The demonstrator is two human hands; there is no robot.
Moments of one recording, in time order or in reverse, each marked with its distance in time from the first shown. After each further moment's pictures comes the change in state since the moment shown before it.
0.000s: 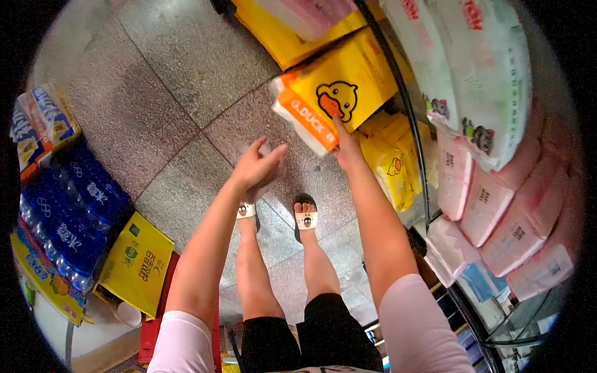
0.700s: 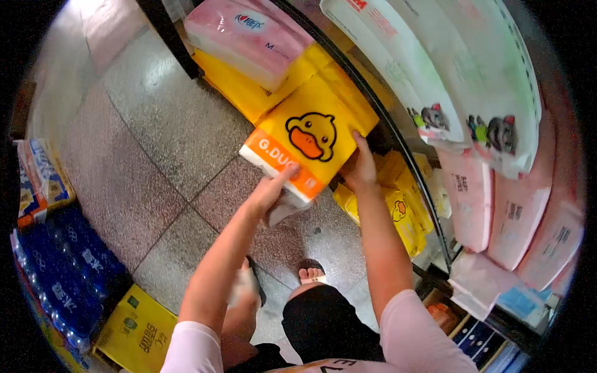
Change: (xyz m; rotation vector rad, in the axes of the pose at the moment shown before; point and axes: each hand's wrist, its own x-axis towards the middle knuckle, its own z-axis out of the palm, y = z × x) left_hand 0.094 0.040 0.045 -0.761 -0.355 0.147; right_hand 0.034 -0.056 -0.007 0.534 -0.156 -0.305
